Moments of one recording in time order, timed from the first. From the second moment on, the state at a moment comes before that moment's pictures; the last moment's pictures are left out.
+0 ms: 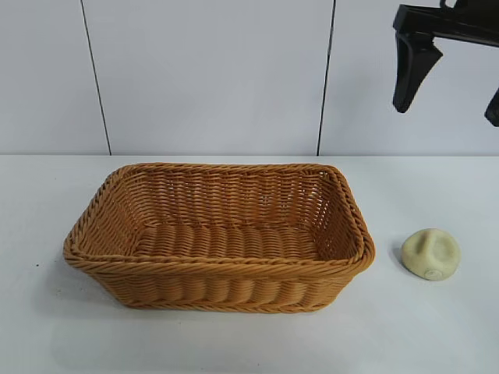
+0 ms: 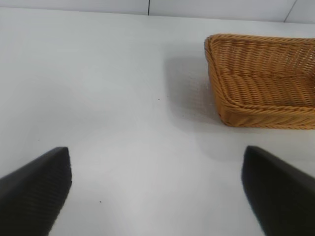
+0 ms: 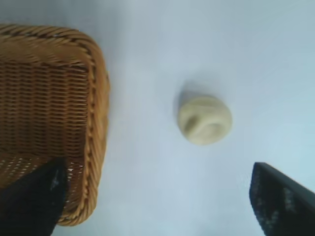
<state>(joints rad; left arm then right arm) -0.04 0.00 -0.50 -0.06 1.06 0.00 0.08 1.72 -1.46 0.08 1.15 0.13</state>
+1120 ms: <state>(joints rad) -0.04 0.00 -0.50 -0.06 1.06 0.00 0.05 2.11 -1.46 0.12 1.11 0.10</state>
